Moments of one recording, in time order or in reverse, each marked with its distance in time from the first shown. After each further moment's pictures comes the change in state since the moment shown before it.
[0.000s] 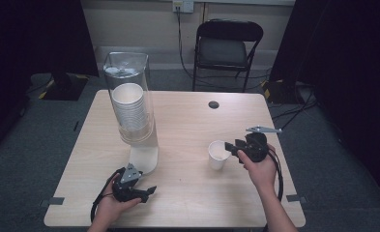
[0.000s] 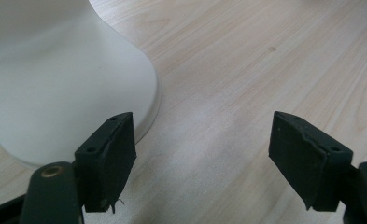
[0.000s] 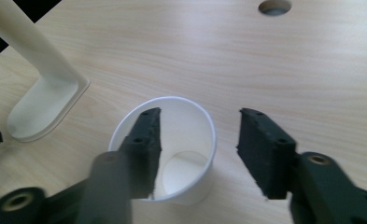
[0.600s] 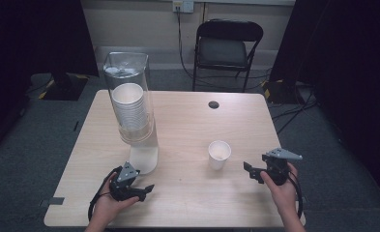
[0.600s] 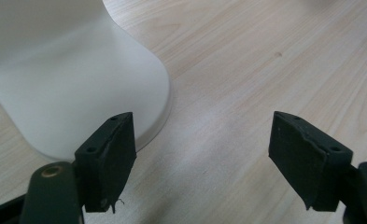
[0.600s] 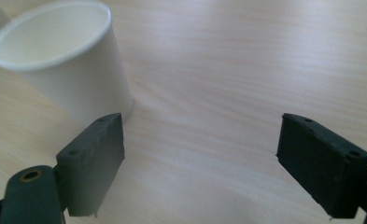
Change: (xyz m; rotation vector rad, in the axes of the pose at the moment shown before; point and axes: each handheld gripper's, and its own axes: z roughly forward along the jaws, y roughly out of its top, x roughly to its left) left arm 0.005 0.002 -0.007 -0.015 0.014 -0.023; right arm -0.053 -0.079 -0.021 -0.019 -0.110 -0.090
